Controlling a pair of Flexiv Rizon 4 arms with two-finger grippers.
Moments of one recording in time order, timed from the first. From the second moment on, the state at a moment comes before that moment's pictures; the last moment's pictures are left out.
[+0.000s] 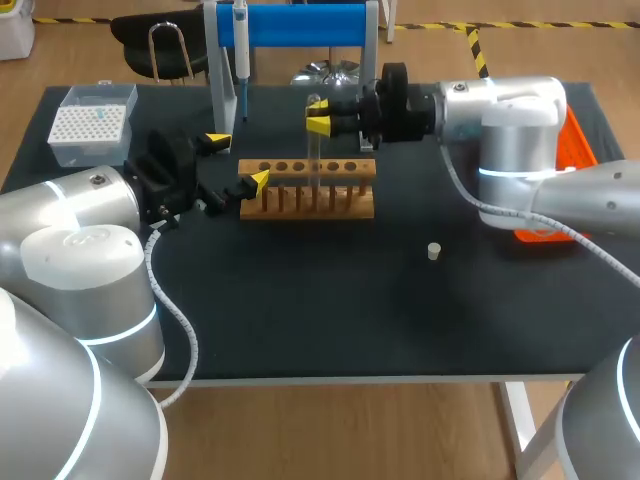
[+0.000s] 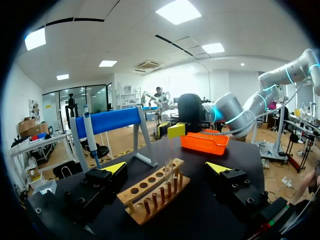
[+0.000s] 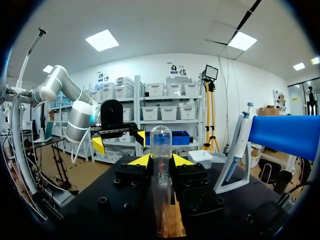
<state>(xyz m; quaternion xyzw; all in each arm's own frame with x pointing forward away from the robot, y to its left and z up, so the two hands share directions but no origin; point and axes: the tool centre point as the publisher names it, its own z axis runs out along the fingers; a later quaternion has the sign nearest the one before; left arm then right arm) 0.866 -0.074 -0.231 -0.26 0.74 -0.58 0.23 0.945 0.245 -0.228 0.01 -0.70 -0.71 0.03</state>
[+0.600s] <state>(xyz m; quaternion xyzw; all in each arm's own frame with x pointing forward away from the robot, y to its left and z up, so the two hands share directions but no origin) 0.866 -0.074 -0.231 -0.26 0.74 -0.58 0.23 0.944 0.239 -0.214 0.01 -0.70 -0.71 0.02</state>
